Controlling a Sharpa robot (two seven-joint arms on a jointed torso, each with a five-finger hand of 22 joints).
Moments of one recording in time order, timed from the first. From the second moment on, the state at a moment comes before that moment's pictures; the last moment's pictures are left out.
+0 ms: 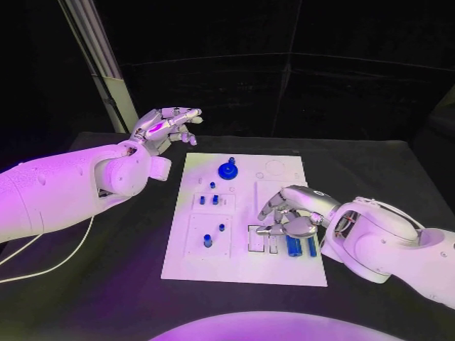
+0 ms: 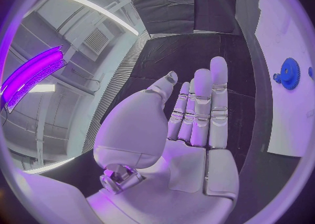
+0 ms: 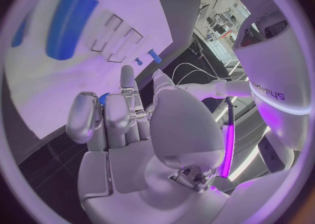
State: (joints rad) left arm 1.27 -0.77 -0.16 1.30 0.15 -0.08 0.50; left_hand 1.30 0.00 0.18 -0.01 0.15 0.91 0.20 0.25 0.07 0.87 0.13 0.56 0.08 1.17 0.04 1.03 0.42 0.17 1.17 0.14 0.66 0.60; right arm 0.88 -1.00 0.12 1.87 -1.45 -0.28 -0.18; right_hand 1.27 -0.07 -0.03 0.28 0.24 1.01 0.12 0.17 0.09 1.31 0.03 0.51 0.34 1.47 -0.04 1.22 0.96 0.09 1.37 0.06 1.37 1.17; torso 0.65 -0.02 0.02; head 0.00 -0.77
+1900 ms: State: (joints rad) left arm 1.27 -0.79 -0.18 1.31 0.15 -0.07 0.50; left_hand 1.30 0.01 0.18 -0.01 0.15 0.91 0.20 0.26 0.07 0.87 0.13 0.56 0.08 1.17 0.04 1.03 0.42 0.17 1.17 0.14 0.66 0.60; right arm 0.85 -1.06 0.12 1.91 -1.54 -0.10 -0.57; right_hand 1.21 -0.02 -0.23 0.29 0.27 0.93 0.11 0.38 0.17 1.37 0.03 1.20 1.18 1.47 -0.05 1.41 1.26 0.06 1.44 0.06 1.47 1.31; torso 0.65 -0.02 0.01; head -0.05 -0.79
